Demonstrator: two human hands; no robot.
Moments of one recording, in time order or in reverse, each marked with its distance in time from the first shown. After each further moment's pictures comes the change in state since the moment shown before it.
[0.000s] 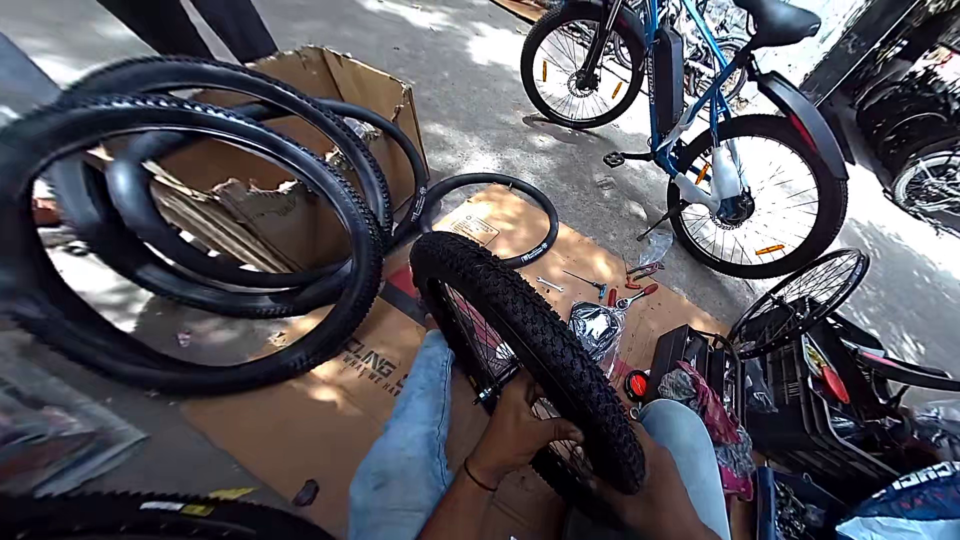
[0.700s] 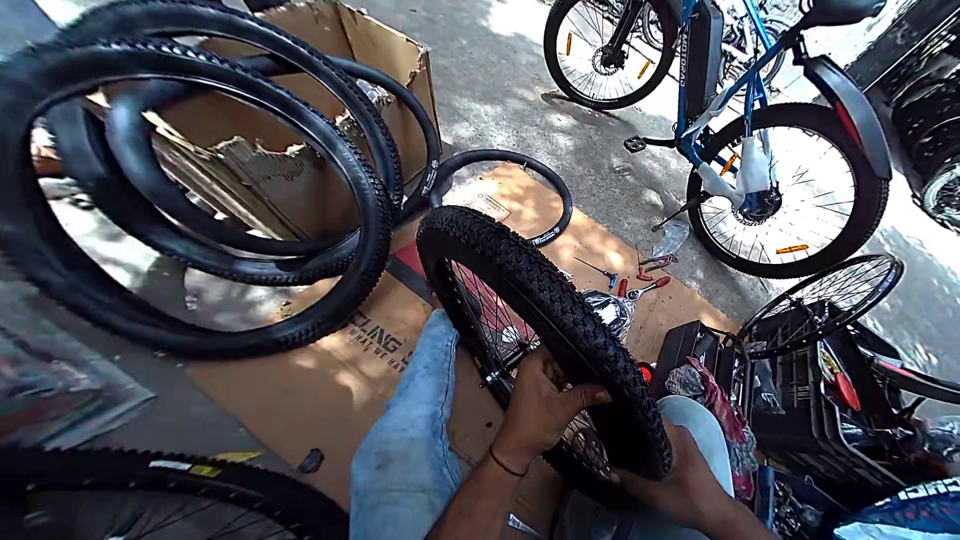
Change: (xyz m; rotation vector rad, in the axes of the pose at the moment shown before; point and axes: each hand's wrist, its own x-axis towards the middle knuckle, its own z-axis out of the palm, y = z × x) left_hand 0.019 0.011 0.021 -0.172 0.120 -0.054; right_hand 0.024 0.019 -0.022 0.151 -0.161 -0.143
